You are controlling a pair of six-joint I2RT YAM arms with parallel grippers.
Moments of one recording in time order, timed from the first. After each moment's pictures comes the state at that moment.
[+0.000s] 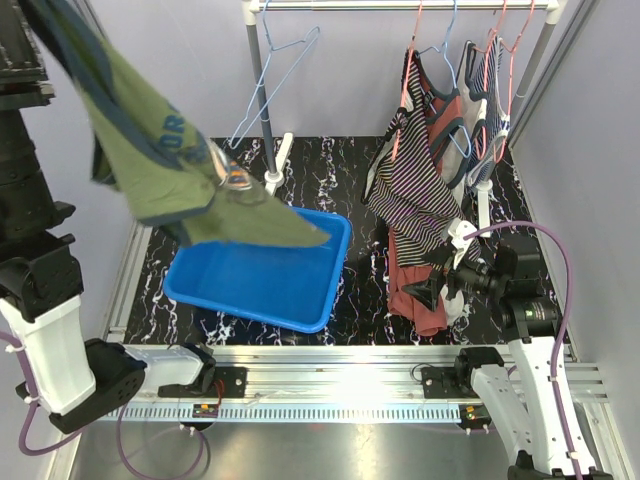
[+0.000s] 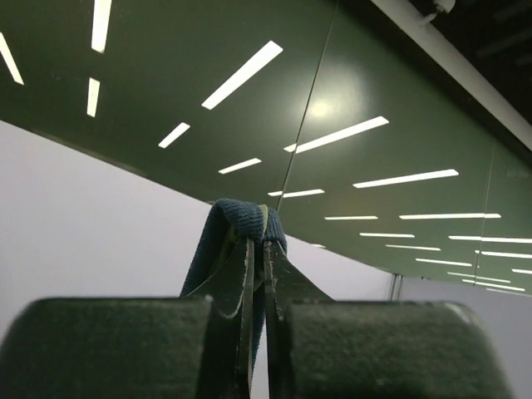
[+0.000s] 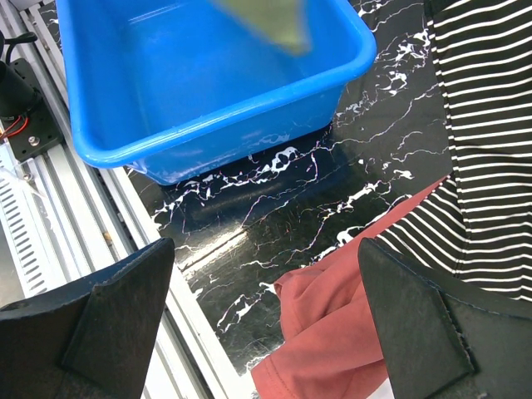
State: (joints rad) left arm -0.55 1.26 2.34 0.00 -0.25 -0.14; right arm 0.05 0.61 0.76 -0.65 -0.90 -0.31
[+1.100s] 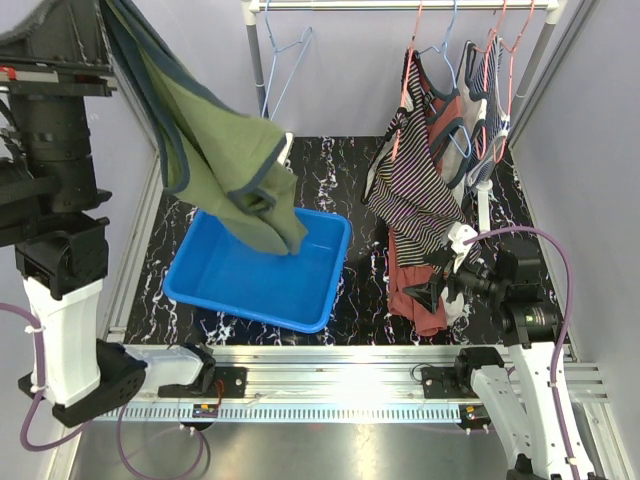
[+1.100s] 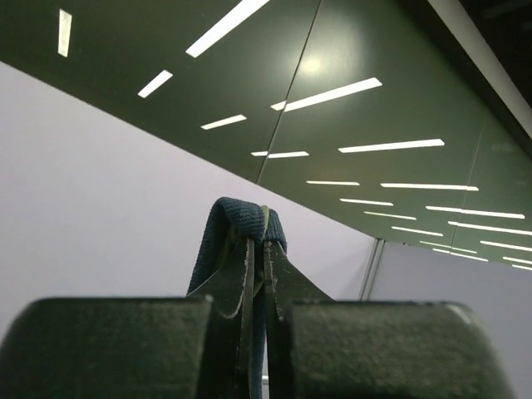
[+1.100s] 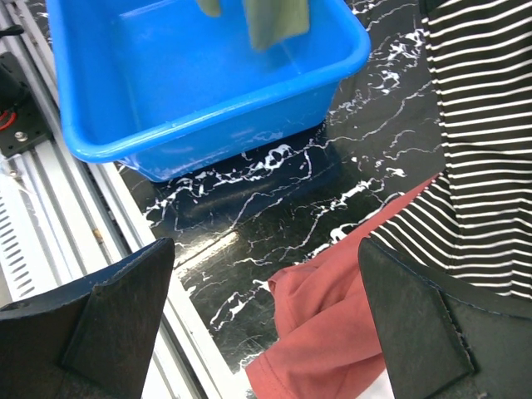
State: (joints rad) left arm -0.54 1.29 2.27 -0.01 -0.22 -0.26; right arm 0.05 0.58 0.74 -0.65 -0.89 -0.33
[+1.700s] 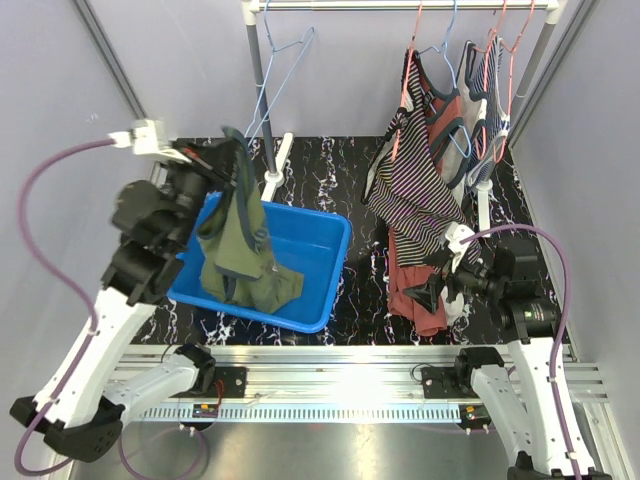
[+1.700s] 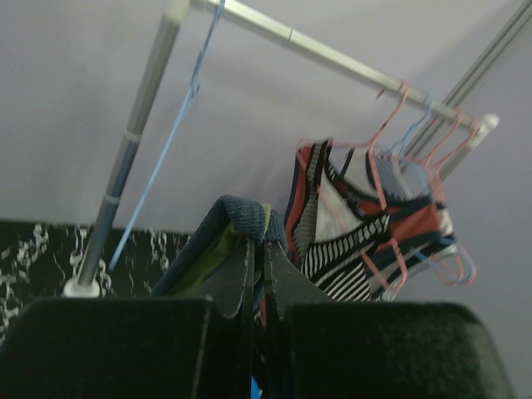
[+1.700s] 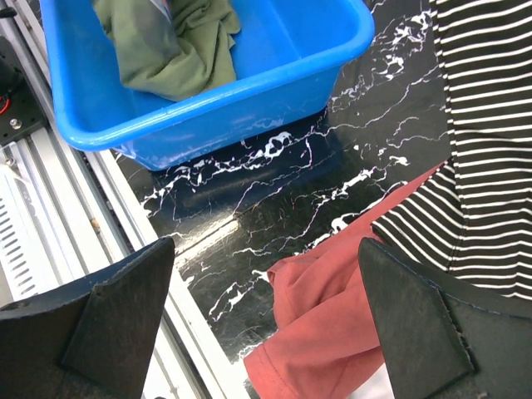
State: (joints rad) left arm -0.52 0.92 1.32 -0.09 -0.22 -0.43; right arm 0.05 0.60 0.74 -0.67 -0.88 -0.36
